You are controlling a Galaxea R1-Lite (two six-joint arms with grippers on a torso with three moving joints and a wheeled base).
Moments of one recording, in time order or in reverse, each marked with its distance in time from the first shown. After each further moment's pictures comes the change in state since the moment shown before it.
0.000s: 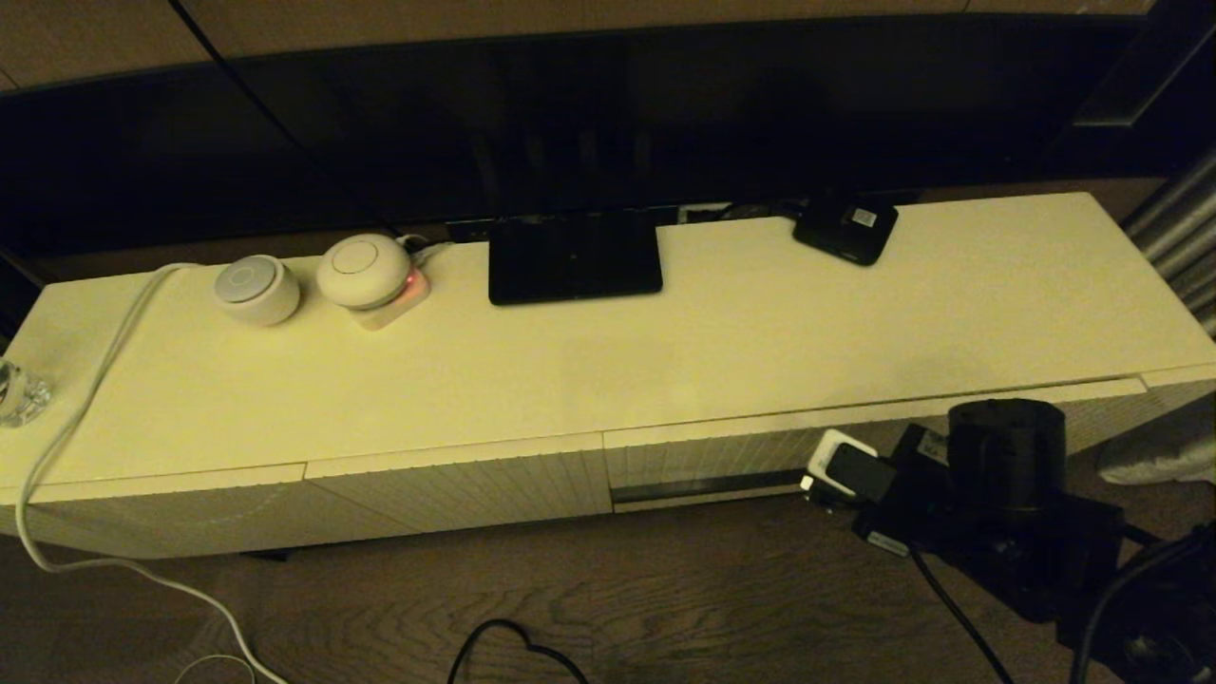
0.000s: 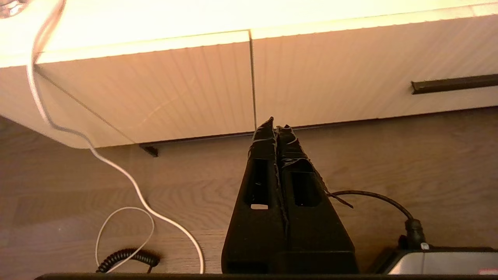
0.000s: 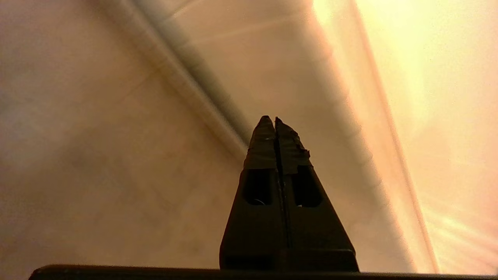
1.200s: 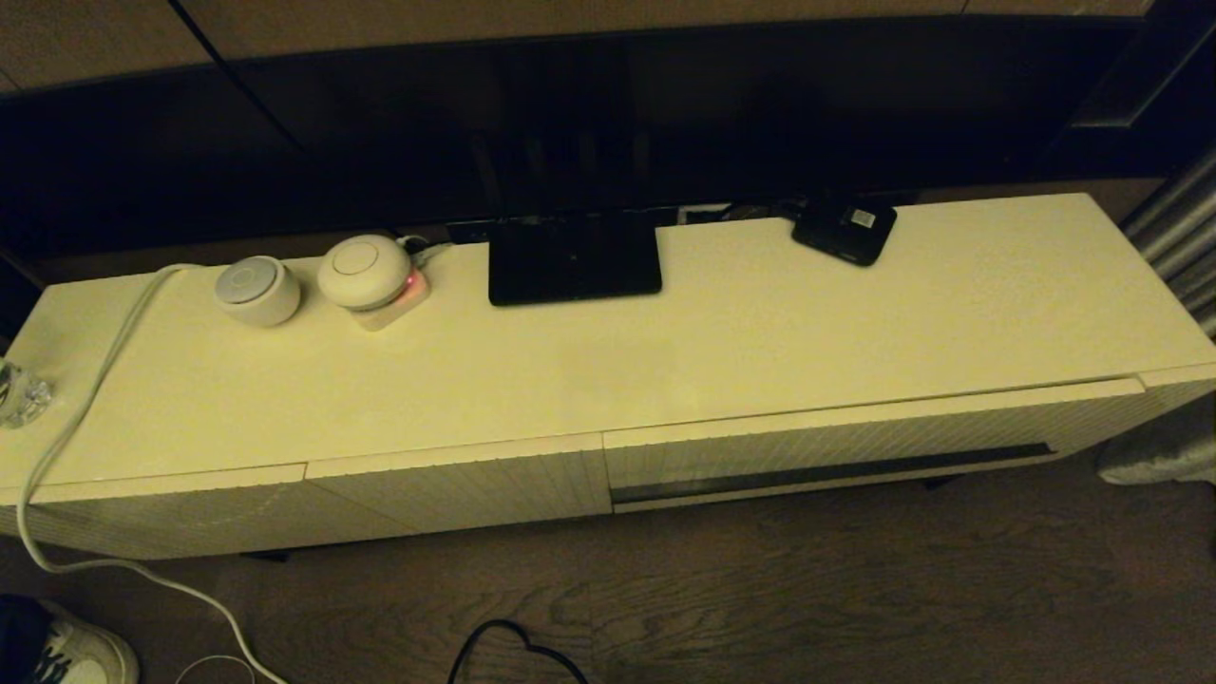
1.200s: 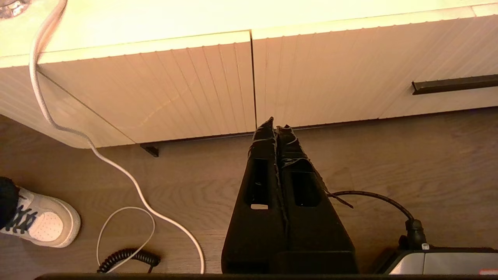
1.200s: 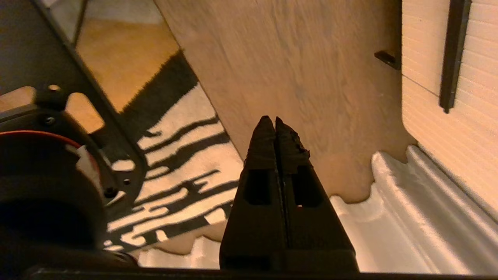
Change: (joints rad) left arm 0.000 0.000 0.000 0.000 0.001 0.000; right arm -0.092 -1.015 0.124 1.412 0.163 -0.088
